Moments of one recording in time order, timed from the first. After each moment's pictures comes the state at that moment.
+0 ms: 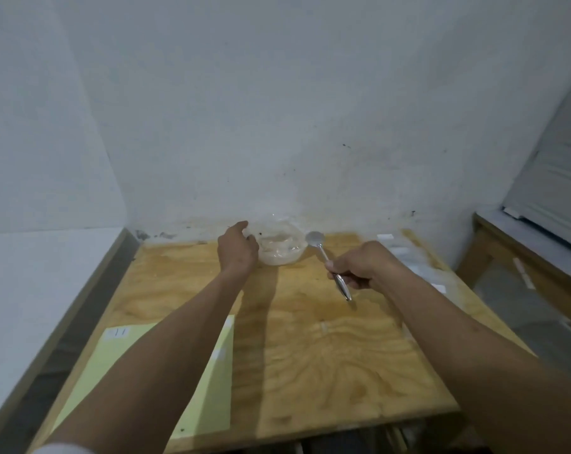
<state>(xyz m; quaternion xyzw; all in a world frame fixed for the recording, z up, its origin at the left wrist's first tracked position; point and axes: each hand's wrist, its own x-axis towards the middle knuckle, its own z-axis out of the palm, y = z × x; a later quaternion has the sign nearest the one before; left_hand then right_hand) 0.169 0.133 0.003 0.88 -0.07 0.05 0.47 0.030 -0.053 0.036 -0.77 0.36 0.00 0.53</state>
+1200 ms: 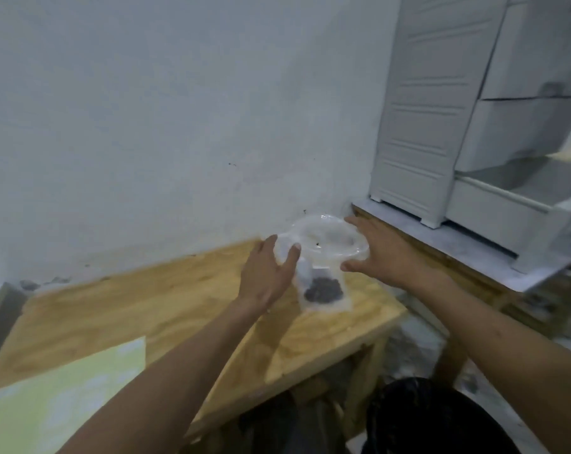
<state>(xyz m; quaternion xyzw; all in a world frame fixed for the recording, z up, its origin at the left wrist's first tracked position) -0.014 0.022 0.027 0.82 -0.38 -0.02 0.44 -0.178 -0.156 0.065 -0.94 0.25 -0.19 0.15</state>
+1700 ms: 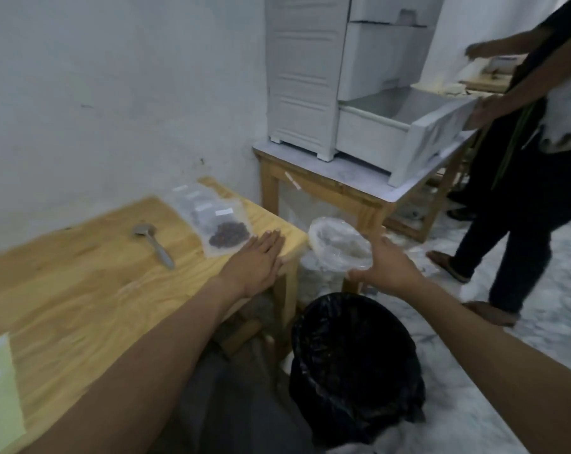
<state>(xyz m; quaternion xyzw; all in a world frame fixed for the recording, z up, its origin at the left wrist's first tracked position) -0.103 -0.043 -0.055 0.69 -0.72 -0.01 0.03 -0.370 -0.144 -0.037 -0.83 0.52 -0.11 0.19</state>
